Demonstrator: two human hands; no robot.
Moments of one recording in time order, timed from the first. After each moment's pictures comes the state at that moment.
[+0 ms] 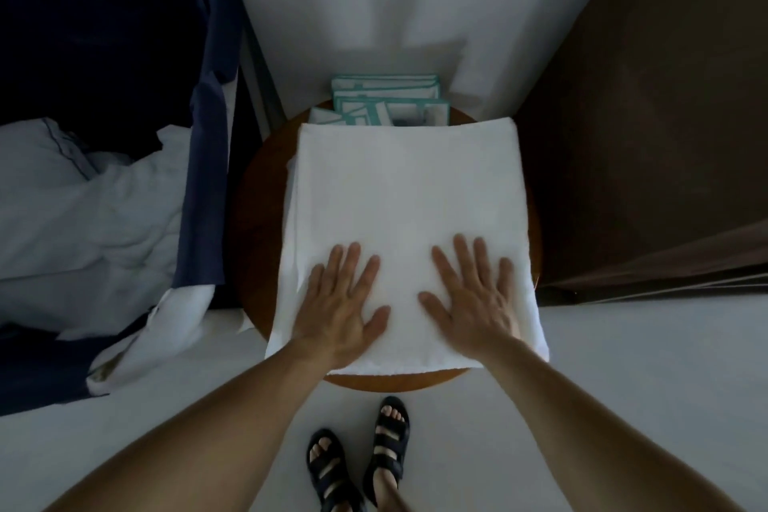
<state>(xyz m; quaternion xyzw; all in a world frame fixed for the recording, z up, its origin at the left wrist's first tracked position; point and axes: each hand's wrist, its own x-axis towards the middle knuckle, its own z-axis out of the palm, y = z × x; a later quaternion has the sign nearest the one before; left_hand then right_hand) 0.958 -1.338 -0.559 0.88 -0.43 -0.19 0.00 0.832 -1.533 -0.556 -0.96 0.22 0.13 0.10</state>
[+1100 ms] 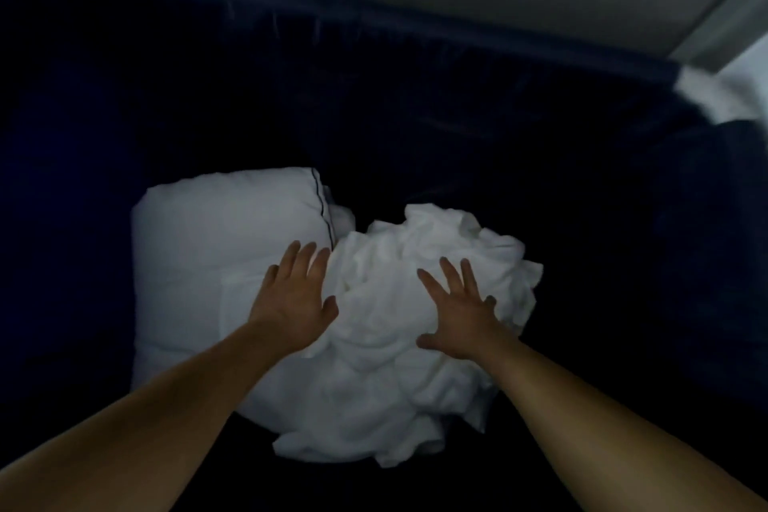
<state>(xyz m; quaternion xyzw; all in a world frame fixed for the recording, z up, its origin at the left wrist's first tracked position) 1.451 -0.936 -0.627 0.95 -0.22 -0.20 0.04 1.364 -1.196 -0.654 -0.93 0.08 0.34 0.16</state>
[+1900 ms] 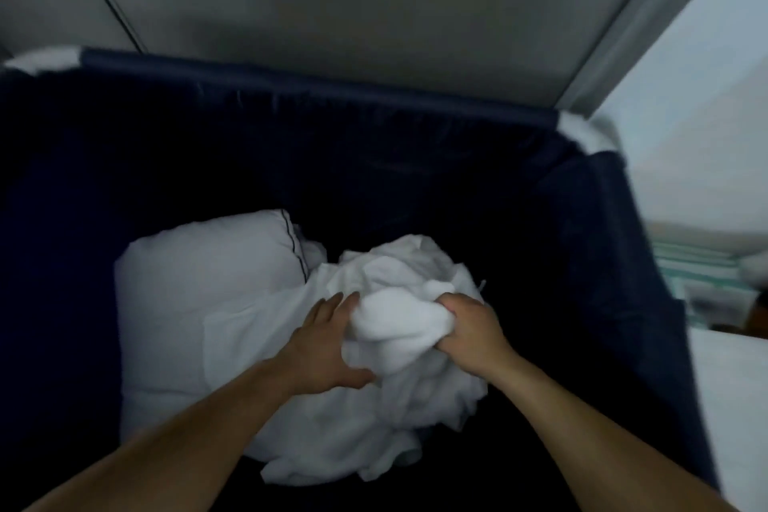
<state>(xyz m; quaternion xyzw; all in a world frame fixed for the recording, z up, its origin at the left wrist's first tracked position) 1.409 -0.989 -0.557 0.87 -0.27 -0.37 0.19 1.317 -1.229 -0.532 -0.90 0.17 0.13 0.38</state>
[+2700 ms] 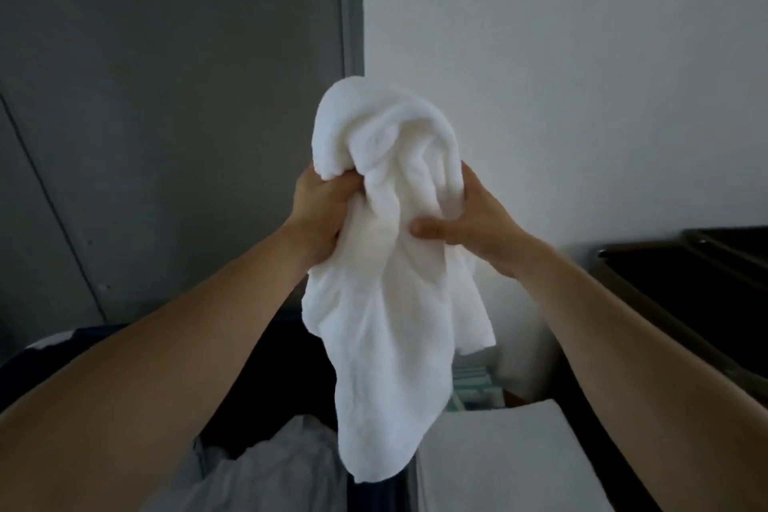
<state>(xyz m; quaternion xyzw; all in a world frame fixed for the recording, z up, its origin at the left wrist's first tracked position) 1.178 -1.248 0.009 0.62 -0.30 -0.06 0.73 1.044 -1.412 0.002 -0.83 0.07 -0.25 0.49</state>
